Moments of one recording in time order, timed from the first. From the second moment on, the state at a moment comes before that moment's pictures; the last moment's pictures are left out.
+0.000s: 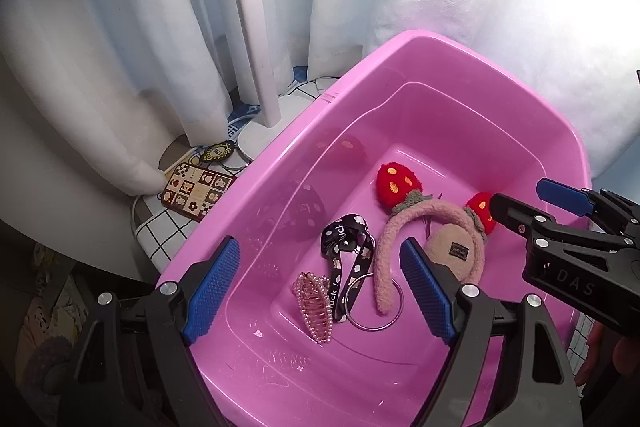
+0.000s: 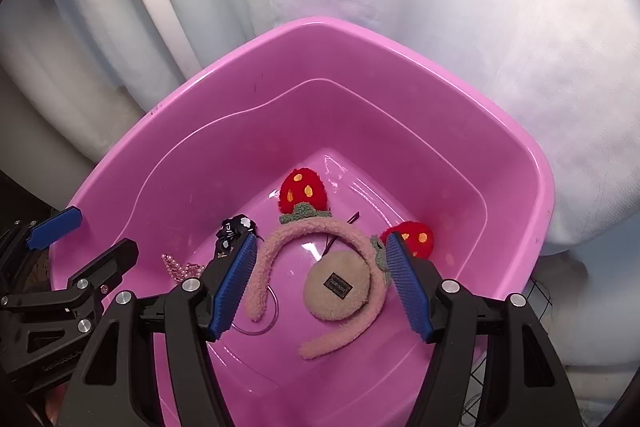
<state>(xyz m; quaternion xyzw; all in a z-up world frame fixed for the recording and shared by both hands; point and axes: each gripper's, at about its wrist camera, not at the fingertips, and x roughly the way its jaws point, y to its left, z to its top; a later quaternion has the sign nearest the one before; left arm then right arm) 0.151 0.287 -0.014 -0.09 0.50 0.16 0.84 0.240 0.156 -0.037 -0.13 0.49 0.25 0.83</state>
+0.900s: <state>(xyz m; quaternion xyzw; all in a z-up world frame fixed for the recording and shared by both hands) 0.107 0.196 0.061 -0.03 0.39 0.09 0.91 0.137 -0.029 0.007 -0.02 0.42 0.15 0.89</state>
